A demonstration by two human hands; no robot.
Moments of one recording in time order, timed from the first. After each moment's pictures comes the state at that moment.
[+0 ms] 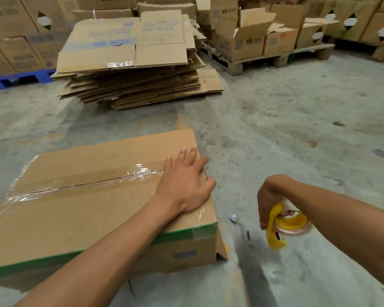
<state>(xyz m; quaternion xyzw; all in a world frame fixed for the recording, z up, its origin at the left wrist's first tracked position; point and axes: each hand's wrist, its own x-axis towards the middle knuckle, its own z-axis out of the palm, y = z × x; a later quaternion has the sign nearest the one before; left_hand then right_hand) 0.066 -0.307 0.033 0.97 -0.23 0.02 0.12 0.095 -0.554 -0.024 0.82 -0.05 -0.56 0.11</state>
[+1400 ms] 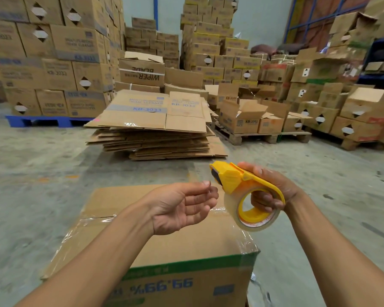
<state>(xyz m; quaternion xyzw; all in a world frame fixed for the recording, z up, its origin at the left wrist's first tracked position) 0.012 -0.152 0.184 0.51 -0.01 -0.36 0.78 0.052 -0.430 0.158 0.55 0.27 -0.27 -0.74</state>
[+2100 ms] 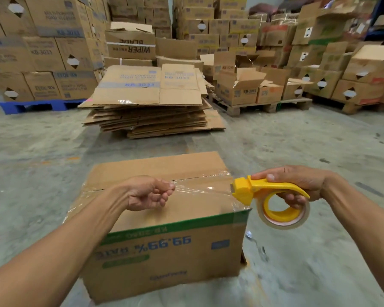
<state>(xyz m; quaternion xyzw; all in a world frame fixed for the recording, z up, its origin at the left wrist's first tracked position) 0.057 -0.109 0.108 0.65 0.07 -0.36 0.66 -0.014 -0.486 0.141 0.72 0.03 -0.32 -0.62</state>
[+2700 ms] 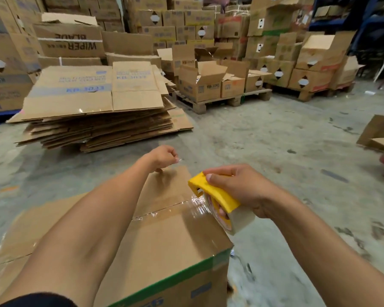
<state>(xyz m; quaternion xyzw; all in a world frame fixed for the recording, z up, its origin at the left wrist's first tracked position) 0.257 -0.273 0.110 0.90 -0.18 -0.18 0.35 0.026 -0.410 0.154 0.72 -0.13 -0.04 -0.68</state>
